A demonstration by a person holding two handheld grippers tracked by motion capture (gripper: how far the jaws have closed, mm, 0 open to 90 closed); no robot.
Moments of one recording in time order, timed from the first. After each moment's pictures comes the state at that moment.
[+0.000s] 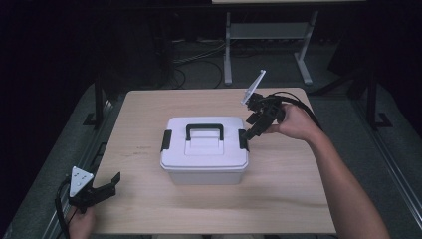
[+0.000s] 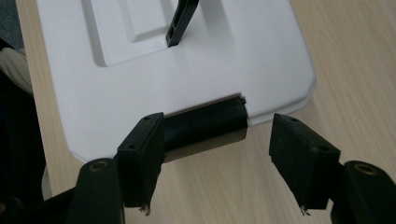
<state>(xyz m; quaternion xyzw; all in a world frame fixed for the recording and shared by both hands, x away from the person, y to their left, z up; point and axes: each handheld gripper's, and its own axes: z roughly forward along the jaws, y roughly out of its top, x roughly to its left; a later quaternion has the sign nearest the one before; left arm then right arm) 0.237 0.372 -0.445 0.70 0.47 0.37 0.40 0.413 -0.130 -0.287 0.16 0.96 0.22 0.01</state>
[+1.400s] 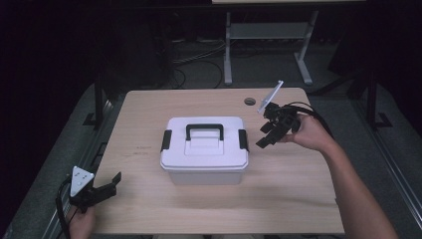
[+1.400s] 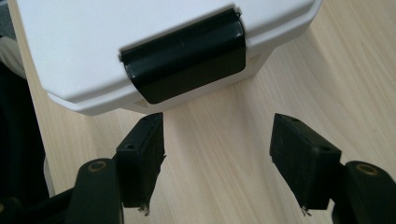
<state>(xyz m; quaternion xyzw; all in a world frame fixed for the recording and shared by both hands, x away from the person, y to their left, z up) 0.238 0.370 -0.445 0.70 0.47 0.37 0.40 0.403 -0.171 -0.314 0.20 0.95 0.22 -0.01</state>
